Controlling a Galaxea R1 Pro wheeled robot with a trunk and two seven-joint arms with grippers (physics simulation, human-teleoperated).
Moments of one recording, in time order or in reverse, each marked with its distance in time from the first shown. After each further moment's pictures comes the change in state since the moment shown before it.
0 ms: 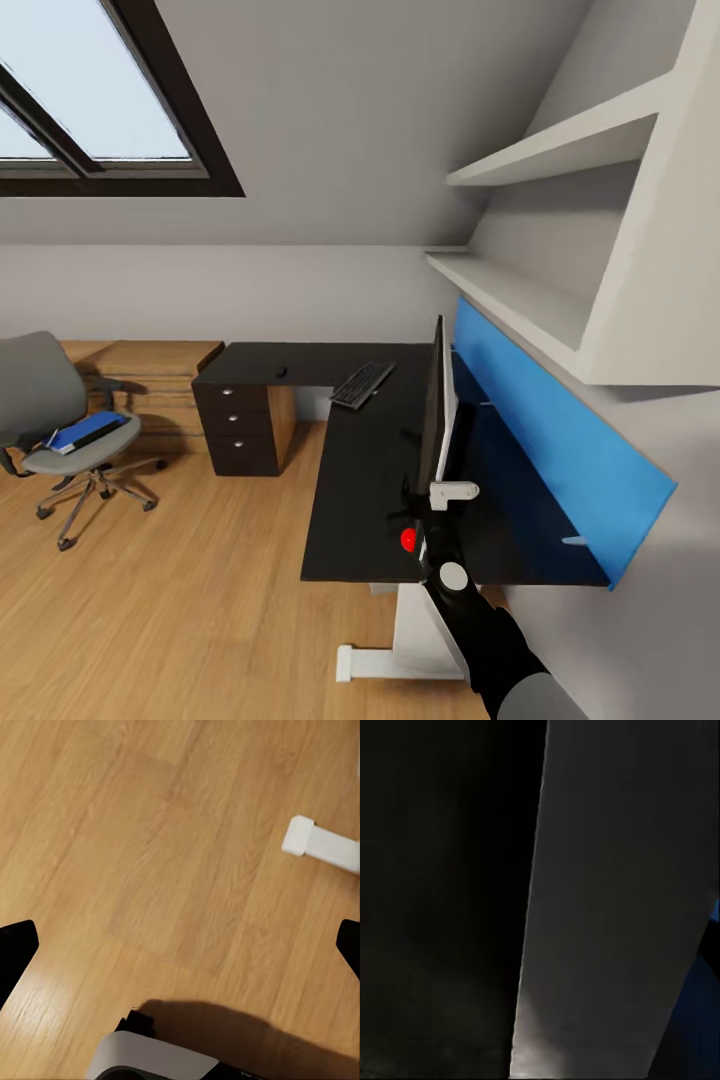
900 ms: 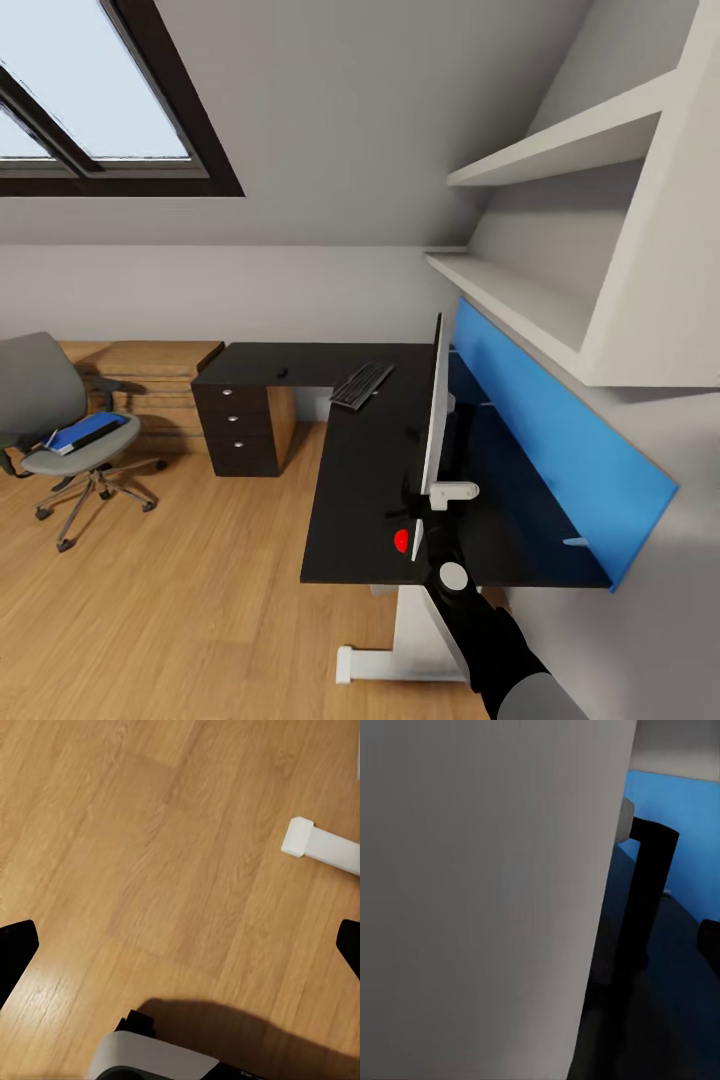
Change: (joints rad) left arm 0.000 0.000 -0.001 0.000 0.000 0.000 0.000; right arm 0.000 0.000 0.000 0.000 -0.001 0.000 0.000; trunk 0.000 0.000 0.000
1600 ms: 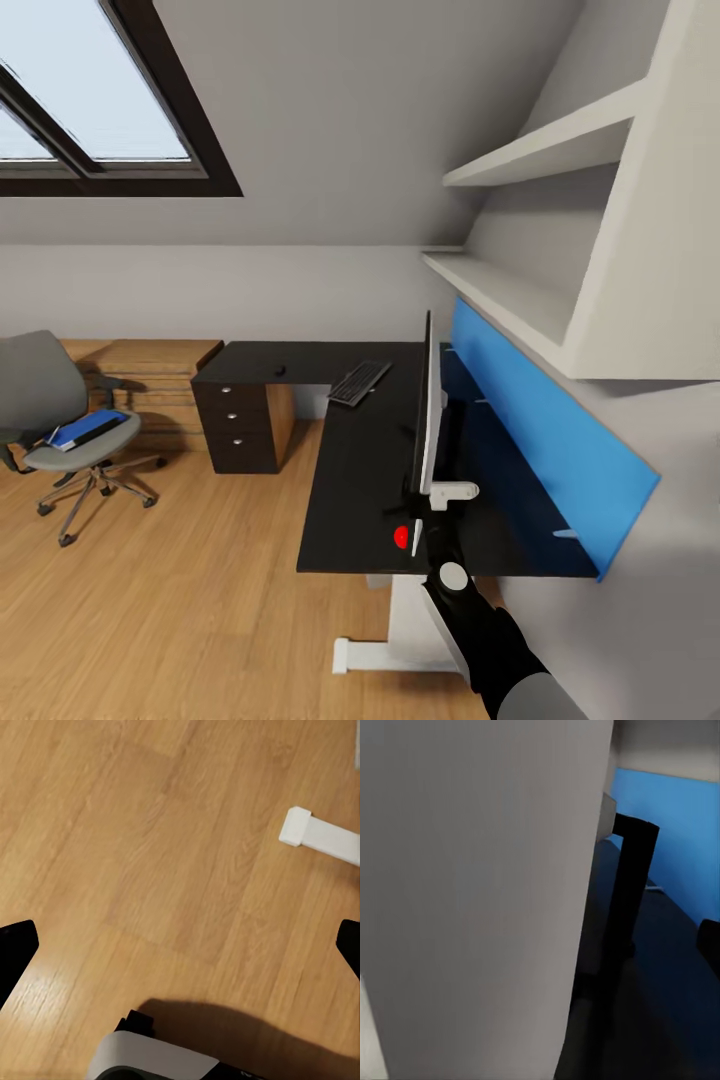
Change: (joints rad) left arm 0.000 0.000 0.001 0.000 0.000 0.000 0.000; right arm 0.000 0.000 0.001 0.000 0.000 0.000 0.000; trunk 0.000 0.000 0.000
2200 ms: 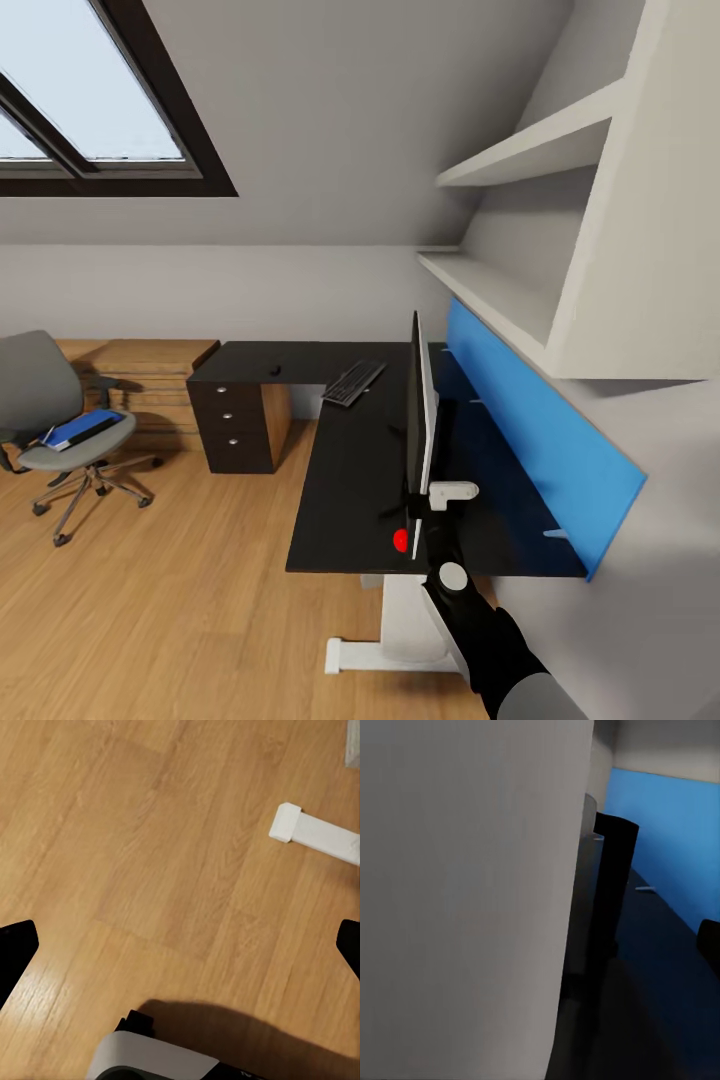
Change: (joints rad) left arm 0.000 0.000 0.000 0.000 0.000 0.000 0.000; right arm 0.000 0.000 0.001 0.000 0.000 0.000 0.000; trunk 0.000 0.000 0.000
